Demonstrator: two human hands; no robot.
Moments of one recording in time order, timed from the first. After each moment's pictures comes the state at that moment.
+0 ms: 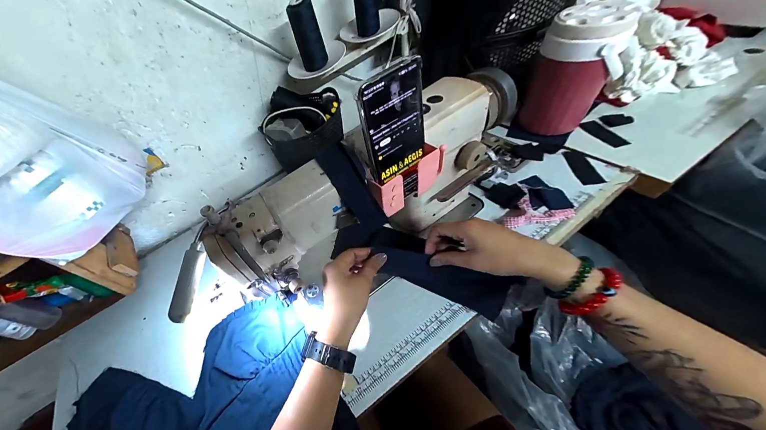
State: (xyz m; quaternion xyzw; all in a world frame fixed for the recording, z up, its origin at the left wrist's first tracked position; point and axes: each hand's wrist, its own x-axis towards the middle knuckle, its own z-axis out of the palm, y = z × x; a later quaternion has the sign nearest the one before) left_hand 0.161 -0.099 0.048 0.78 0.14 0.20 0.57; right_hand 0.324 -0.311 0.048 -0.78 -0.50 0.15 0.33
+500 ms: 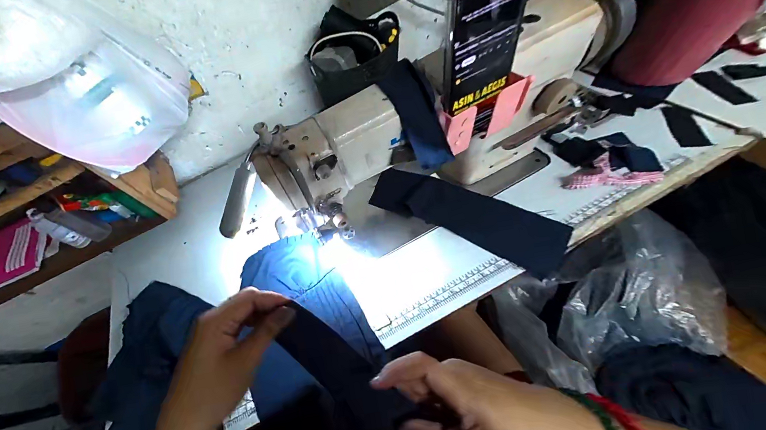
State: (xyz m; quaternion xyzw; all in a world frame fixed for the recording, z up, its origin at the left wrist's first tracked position) left_hand -0.067 -0.048 0.144 0.89 0.15 0.22 0.37; right_hand 0.088 -0.288 0.051 -0.50 -0.65 0.25 0.52
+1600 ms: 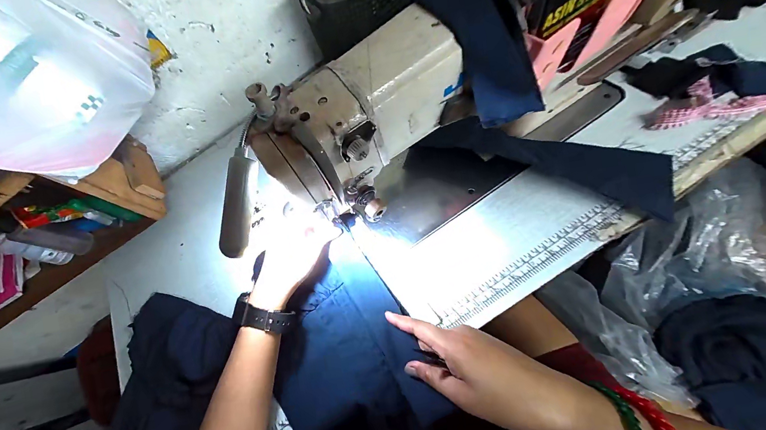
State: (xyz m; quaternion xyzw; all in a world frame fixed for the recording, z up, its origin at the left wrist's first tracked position) left_hand 0.058 0.048 0.057 0.95 0.17 0.07 0.24; right_hand 0.083 -0.224 0.025 -0.73 -0.47 0.35 0.36
